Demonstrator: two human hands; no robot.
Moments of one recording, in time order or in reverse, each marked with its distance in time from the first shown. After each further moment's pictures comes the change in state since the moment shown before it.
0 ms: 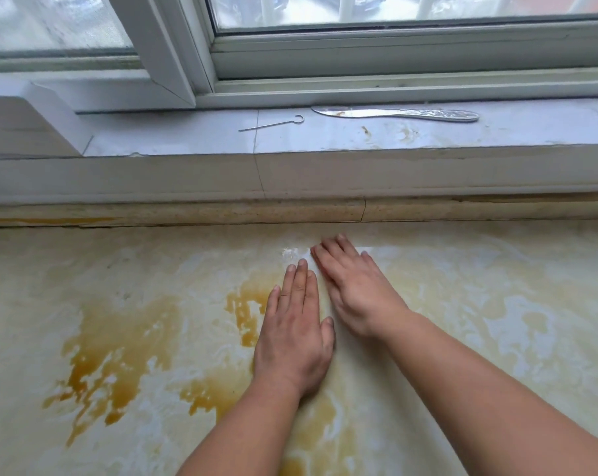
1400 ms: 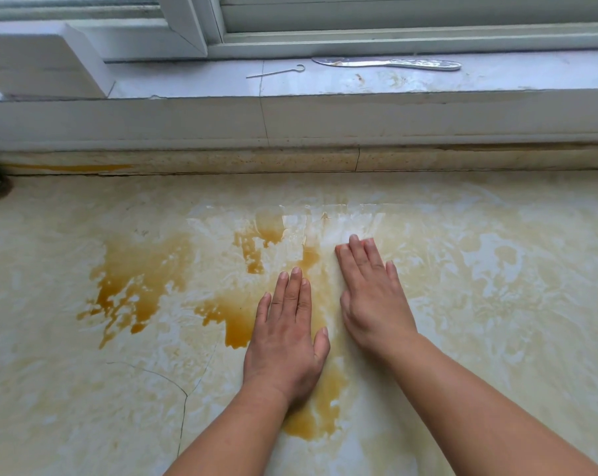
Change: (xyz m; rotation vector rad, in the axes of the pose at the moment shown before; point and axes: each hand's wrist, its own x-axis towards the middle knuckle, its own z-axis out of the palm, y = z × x) left_hand -0.119 0.005 0.026 0.091 -0.119 -0.016; right_hand -0.123 -0.025 0.044 -0.052 0.083 0.193
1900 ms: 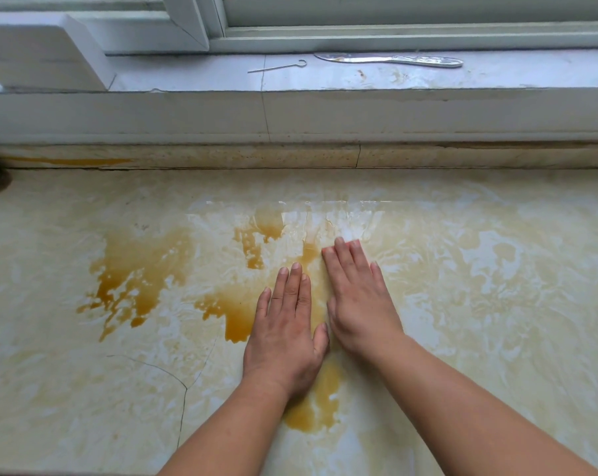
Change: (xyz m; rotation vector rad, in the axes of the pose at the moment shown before) left_hand 0.000 0.000 0.002 0.005 0.011 0.001; right_hand -0.006 -0.017 0.007 -0.017 -0.044 -0.049
